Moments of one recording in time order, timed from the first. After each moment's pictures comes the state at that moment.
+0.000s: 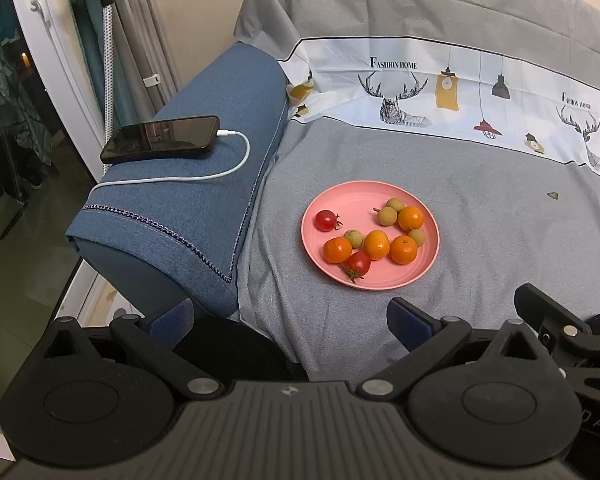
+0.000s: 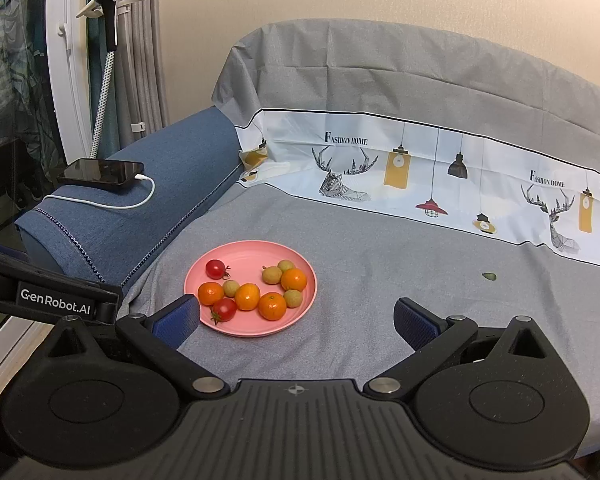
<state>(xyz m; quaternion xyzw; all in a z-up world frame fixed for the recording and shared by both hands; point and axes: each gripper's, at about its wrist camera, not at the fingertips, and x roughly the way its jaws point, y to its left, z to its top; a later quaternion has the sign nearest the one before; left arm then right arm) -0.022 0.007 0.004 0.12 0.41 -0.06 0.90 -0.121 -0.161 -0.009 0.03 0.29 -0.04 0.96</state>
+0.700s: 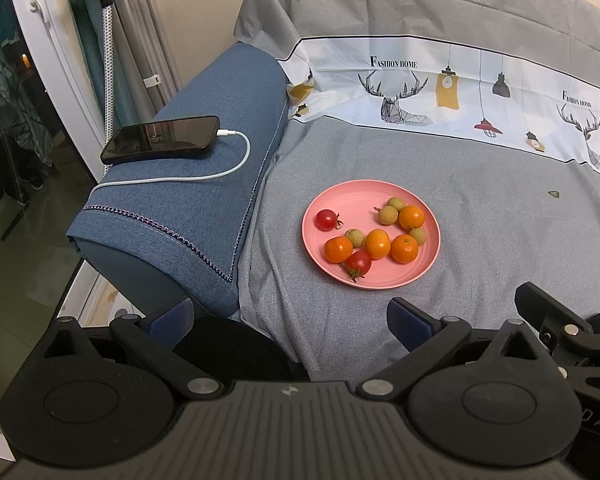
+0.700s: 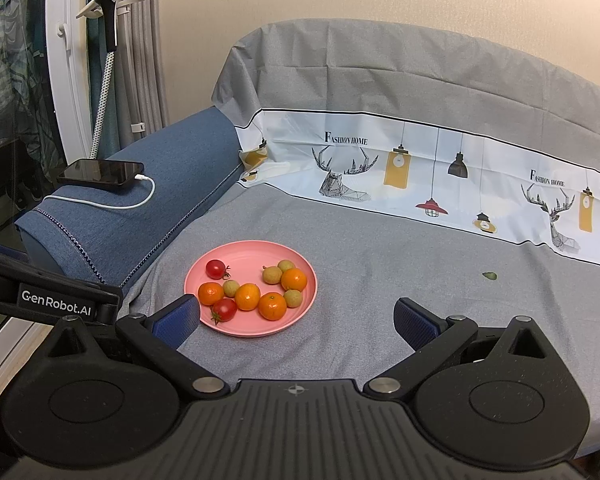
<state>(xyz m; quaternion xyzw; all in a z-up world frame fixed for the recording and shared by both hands) -0.022 0.008 0.003 0.12 0.41 -0.06 0.90 -0.121 -0.161 -0.009 0.03 0.29 -0.04 0.96</state>
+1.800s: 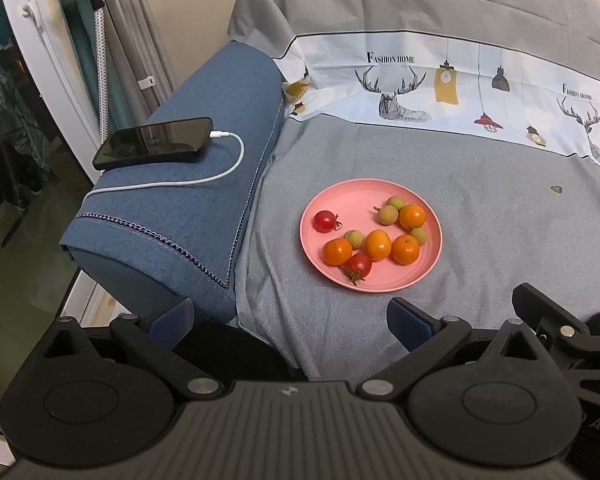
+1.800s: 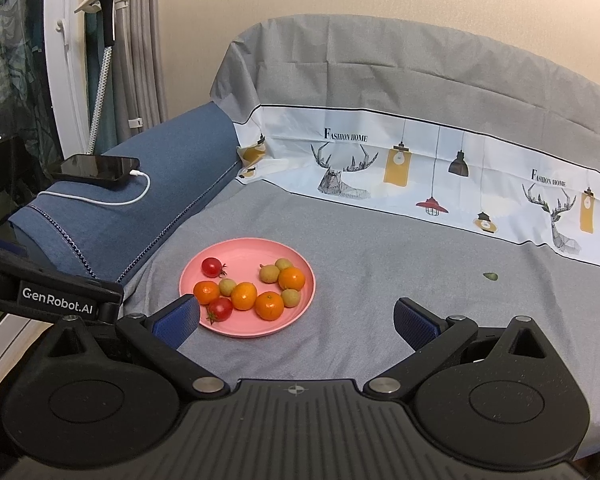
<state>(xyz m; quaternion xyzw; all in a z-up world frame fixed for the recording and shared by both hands) -0.007 0.002 -0.003 0.13 0.42 -0.06 0.90 -0.112 -0.162 -0.015 0.03 0.30 -0.04 0.95</state>
